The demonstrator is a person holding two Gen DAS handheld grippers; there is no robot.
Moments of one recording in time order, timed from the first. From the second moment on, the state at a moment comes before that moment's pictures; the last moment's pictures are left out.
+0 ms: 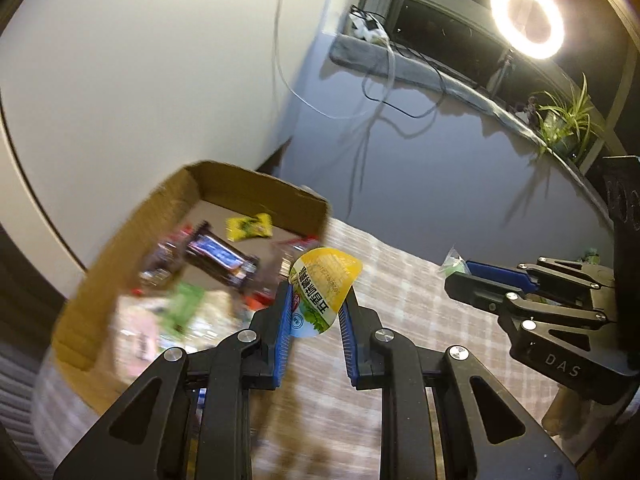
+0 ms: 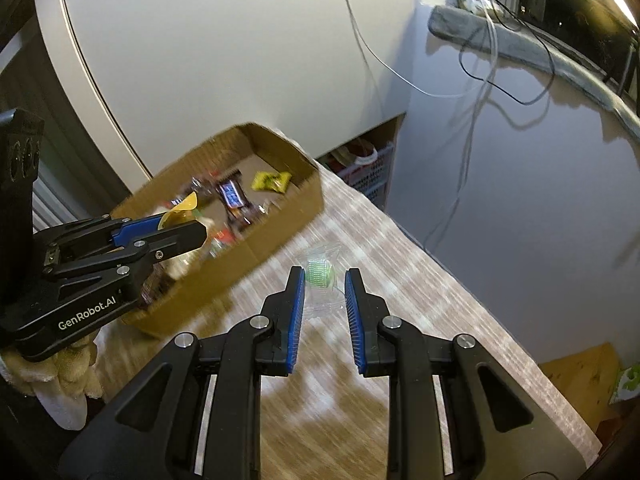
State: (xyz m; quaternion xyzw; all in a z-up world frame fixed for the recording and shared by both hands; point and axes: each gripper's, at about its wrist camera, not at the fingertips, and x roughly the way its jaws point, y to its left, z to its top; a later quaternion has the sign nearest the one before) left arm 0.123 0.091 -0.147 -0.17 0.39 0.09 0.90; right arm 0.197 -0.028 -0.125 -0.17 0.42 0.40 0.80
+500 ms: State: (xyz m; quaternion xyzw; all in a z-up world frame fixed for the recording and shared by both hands) left arm 0.114 0.173 -0.136 -0.17 0.39 0.13 0.89; right arm 0.196 0.072 -0.123 -0.17 0.43 0.43 0.78
